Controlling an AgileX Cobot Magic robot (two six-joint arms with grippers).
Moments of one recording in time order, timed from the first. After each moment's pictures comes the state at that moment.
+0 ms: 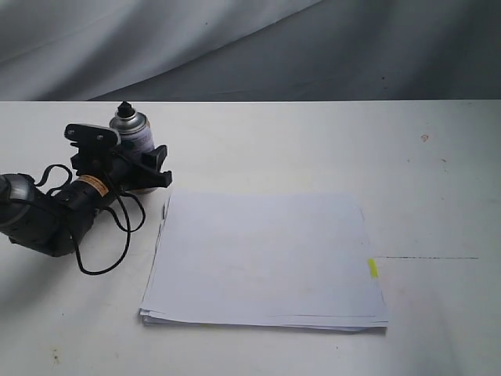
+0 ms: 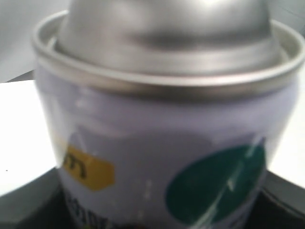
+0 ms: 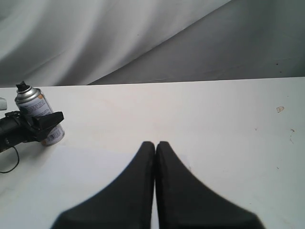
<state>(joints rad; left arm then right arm) -0.06 2.31 -0.96 0.14 -1.02 -0.10 -0.26 0.51 -0.30 1.17 0.34 -1.01</state>
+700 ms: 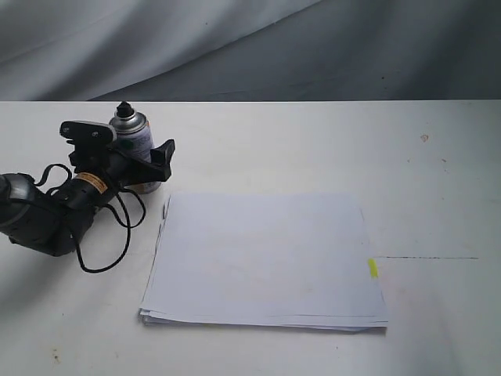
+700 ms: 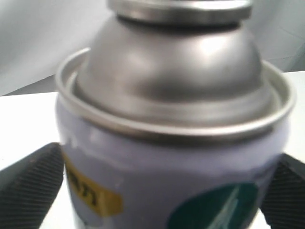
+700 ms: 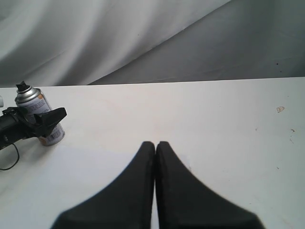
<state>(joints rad) -0.06 2.31 -0.96 0.13 -1.06 -0.12 -0.26 0.51 -0.30 1.17 0.34 -1.01</state>
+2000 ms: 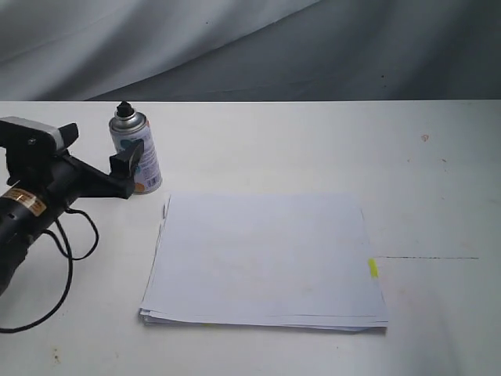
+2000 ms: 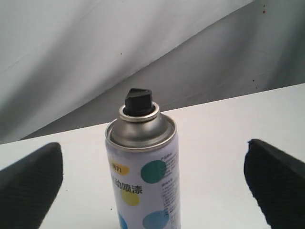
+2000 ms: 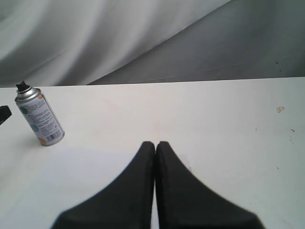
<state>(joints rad) -0.06 1.89 -0.51 0.12 -1.18 -0.01 -0.26 0.51 -0.30 1.17 0.34 -1.01</state>
